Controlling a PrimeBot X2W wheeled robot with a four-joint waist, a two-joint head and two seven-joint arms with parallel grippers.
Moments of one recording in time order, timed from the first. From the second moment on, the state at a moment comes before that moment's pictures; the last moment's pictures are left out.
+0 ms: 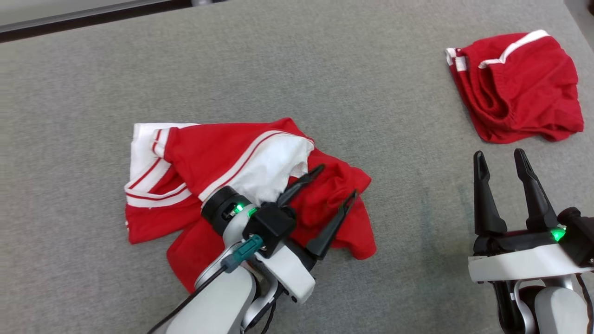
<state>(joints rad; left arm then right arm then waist) -0.42 0.08 -0.65 0.26 -0.23 -0.13 -0.17 -0.13 -0.05 0.04 -0.02 0.22 0.13 -0.14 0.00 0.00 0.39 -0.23</state>
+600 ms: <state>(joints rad) -0.27 0.18 -0.30 0.11 -0.35 0.10 -0.25 -0.09 -0.09 0.03 -0.08 0.19 0.13 -0.04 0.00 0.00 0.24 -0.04</state>
